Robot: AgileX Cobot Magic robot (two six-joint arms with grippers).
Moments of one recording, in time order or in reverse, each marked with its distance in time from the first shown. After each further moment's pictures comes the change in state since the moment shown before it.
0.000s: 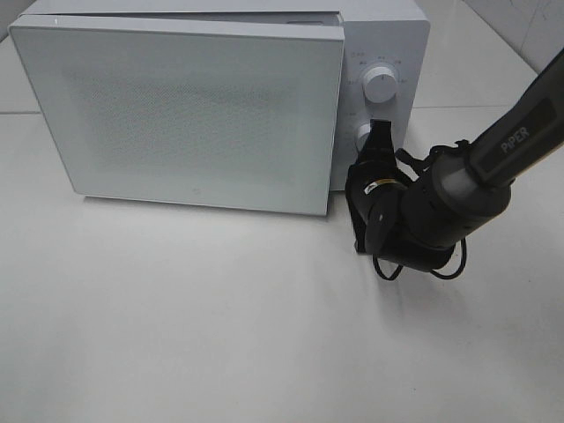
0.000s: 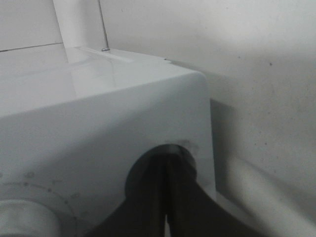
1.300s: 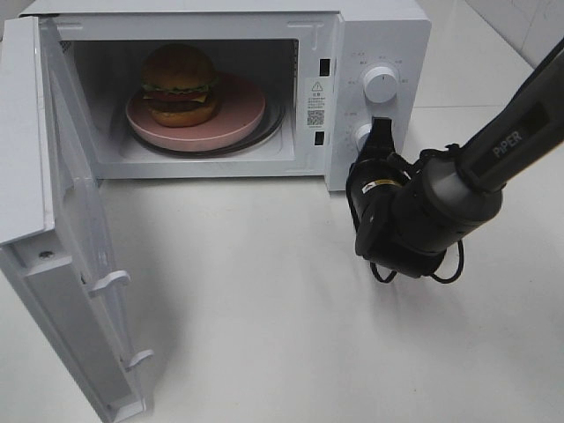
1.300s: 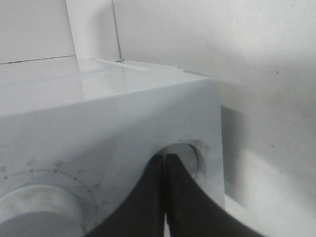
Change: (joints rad) left arm 0.000 0.000 0.000 0.000 0.000 0.000; right arm 0.044 -0.025 0.019 0.103 -0.052 -0.072
